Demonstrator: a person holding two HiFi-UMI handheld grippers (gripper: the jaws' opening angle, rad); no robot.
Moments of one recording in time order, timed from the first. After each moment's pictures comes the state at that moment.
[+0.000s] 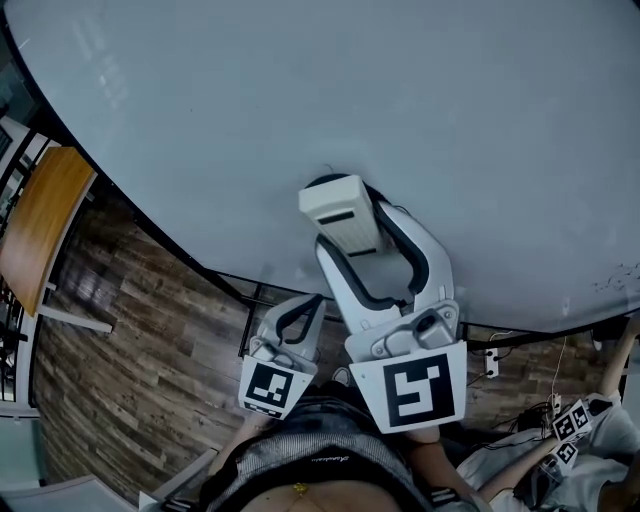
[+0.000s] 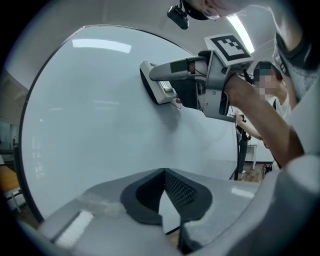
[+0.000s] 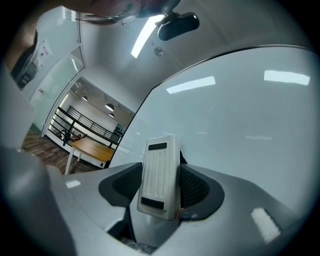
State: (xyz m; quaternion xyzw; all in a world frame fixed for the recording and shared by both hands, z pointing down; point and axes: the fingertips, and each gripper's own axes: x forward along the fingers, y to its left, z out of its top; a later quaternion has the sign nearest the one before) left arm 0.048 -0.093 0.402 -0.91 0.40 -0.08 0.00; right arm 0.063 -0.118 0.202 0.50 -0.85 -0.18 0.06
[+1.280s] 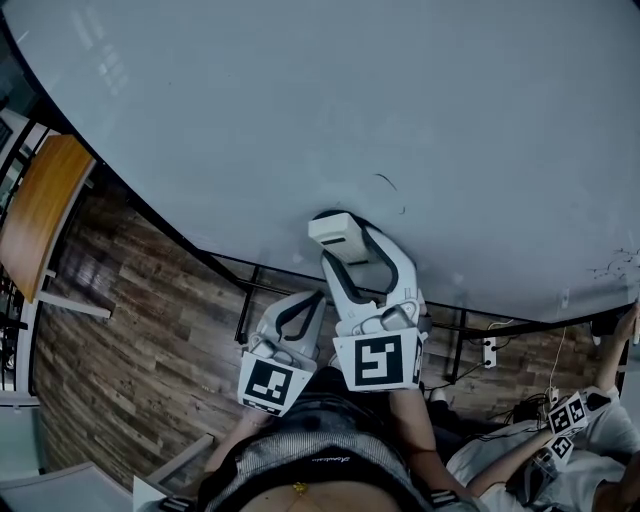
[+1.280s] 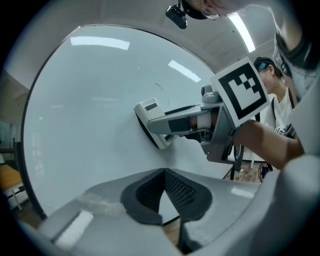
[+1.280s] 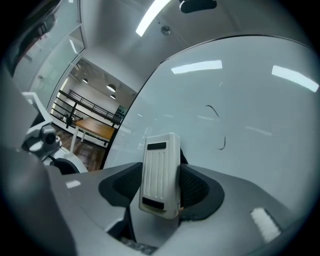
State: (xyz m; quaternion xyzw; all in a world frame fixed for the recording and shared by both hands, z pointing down) left arm 0.057 -0.067 0.411 -0.91 0.39 -0.09 -0.02; right arm 0.079 -0.118 0.317 0.51 -0.83 -0.16 0.17
